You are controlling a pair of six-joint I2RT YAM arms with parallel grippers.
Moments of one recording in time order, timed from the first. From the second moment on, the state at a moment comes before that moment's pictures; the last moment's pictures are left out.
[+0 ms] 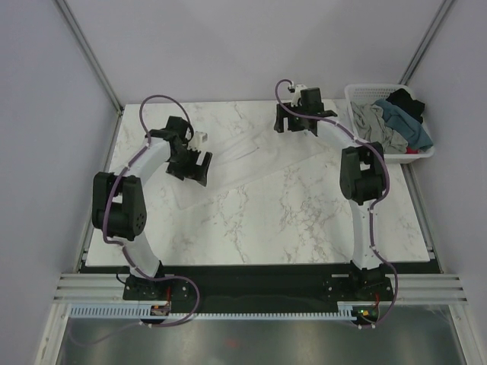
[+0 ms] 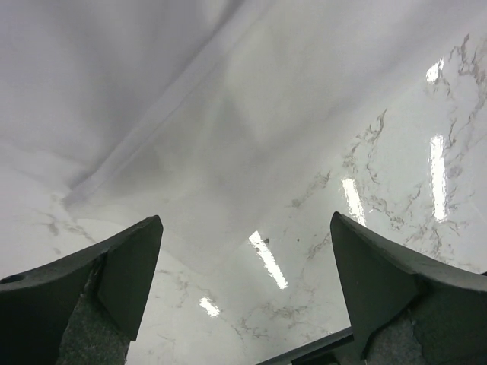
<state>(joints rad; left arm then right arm) -0.19 1.80 1.34 -0.84 0.23 0.16 0.23 2.35 1.94 -0.27 -0.22 0.09</state>
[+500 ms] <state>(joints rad) -0.17 2.03 1.64 -0.82 0.10 0.21 0.16 2.01 1.45 -0.22 -0.33 0.33</state>
